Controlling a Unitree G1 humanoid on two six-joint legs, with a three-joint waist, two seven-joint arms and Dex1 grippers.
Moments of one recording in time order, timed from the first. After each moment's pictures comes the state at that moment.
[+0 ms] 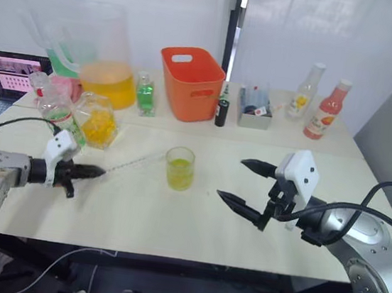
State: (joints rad) left arm -0.50 0.80 0.14 0.20 -0.32 0.44 -1.08; right arm -0.25 -0.81 -0.24 -0.62 0.85 0.68 0.69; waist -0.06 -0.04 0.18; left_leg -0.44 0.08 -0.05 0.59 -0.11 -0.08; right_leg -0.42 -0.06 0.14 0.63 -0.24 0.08
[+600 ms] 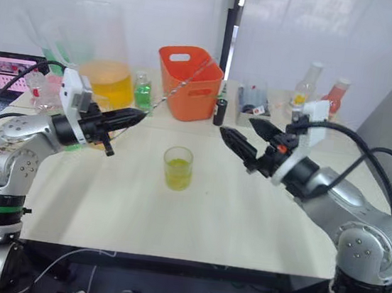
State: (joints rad) left arm -0.65 0.60 0.16 -0.12 -0.53 0.55 -0.90; right arm -0.59 -0.54 -0.27 -0.49 1.33 0.94 0.03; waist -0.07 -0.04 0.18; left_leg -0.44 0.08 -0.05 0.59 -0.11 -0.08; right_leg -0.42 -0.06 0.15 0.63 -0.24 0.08
